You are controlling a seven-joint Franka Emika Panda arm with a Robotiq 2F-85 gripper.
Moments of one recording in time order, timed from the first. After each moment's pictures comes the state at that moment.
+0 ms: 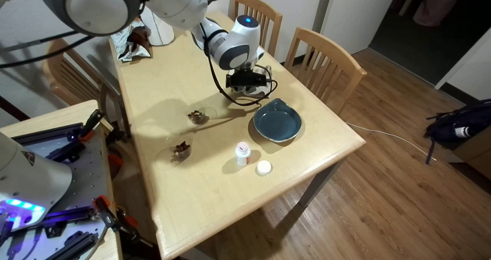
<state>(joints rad) -0.04 1.10 0.30 -1.49 -0.12 2.62 -0.93</state>
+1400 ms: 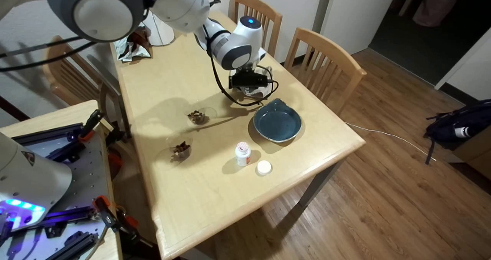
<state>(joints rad) -0.03 1.13 0.30 -1.43 -0.12 2.58 -0.93</state>
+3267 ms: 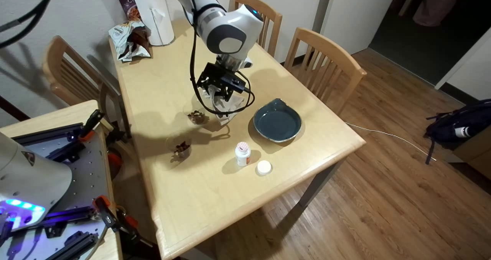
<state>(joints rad) -0.09 0.78 0.26 -1.79 0.08 2.13 -0.81</state>
